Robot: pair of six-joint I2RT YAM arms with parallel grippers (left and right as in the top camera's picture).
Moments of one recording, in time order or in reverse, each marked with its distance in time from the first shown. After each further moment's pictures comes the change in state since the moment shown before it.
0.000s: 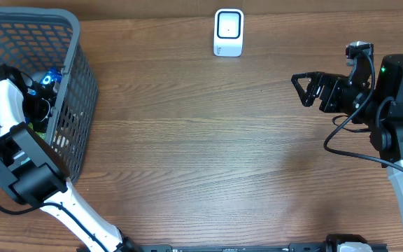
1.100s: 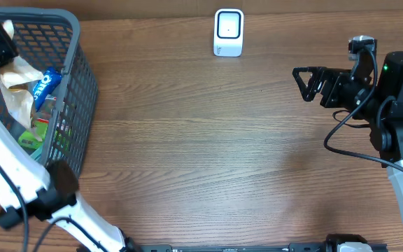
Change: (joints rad) left arm -0.092 -0.212 1.017 -0.405 -0.033 -0.276; right arm 0.000 0.000 0.000 0.081 0.000 0.008
